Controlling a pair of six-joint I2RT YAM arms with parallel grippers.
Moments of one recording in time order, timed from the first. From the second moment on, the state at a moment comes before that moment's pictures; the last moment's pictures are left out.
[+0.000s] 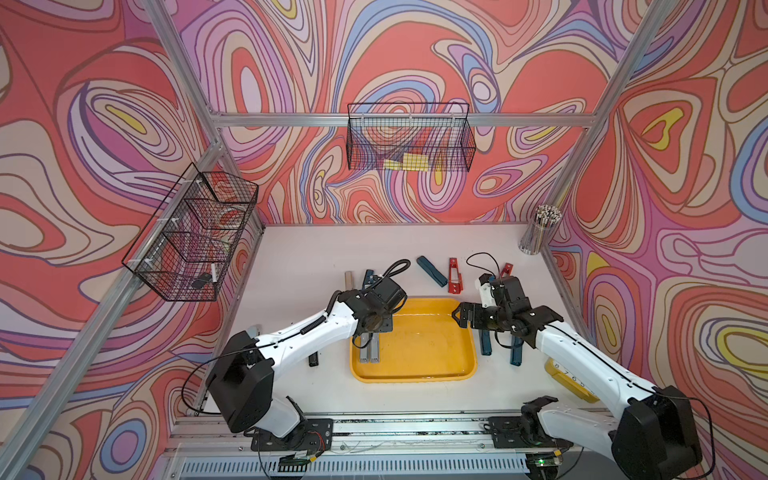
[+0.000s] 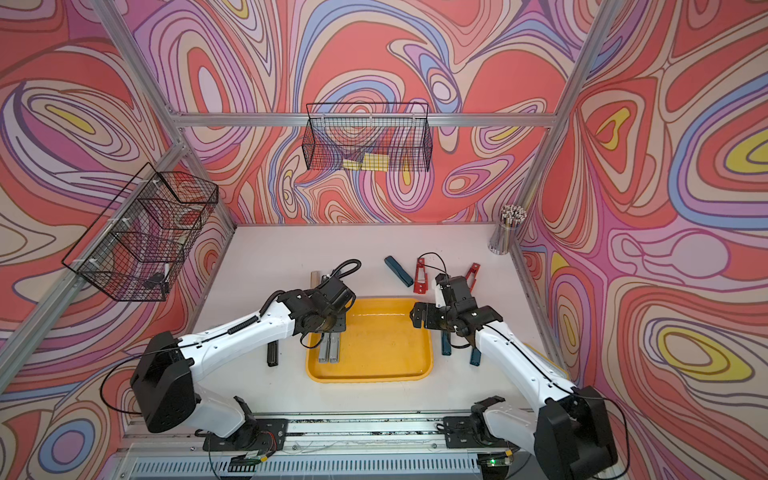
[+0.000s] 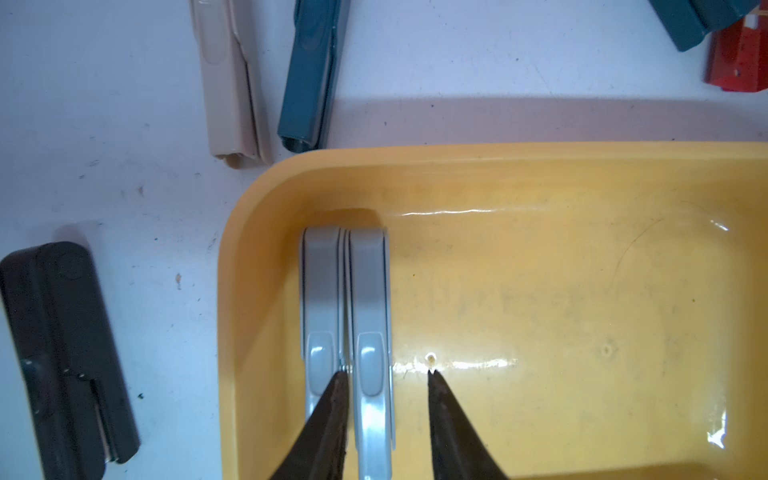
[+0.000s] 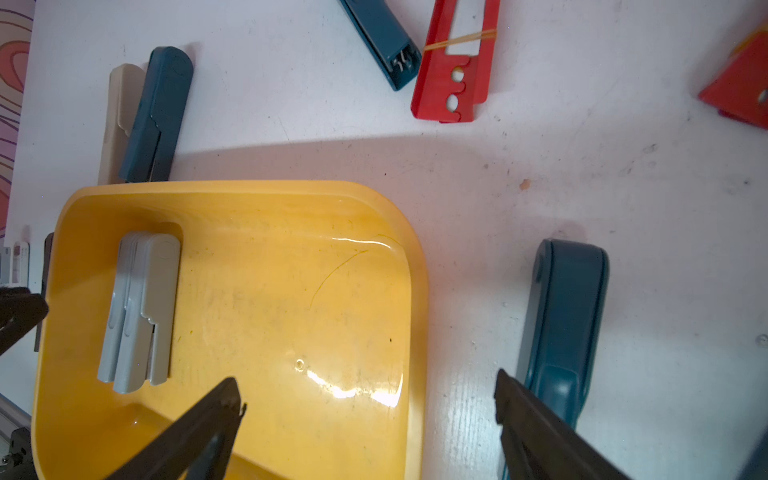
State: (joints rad) left arm -0.80 1.48 1.11 -0.84 -0.29 -0.79; right arm 0.32 1.16 0.75 -0.52 -0.20 0.37
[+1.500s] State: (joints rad) left arm -0.45 1.19 0.85 -0.95 -0.34 -0.80; right arm 0.32 1.16 0.72 -0.46 -0.28 0.40
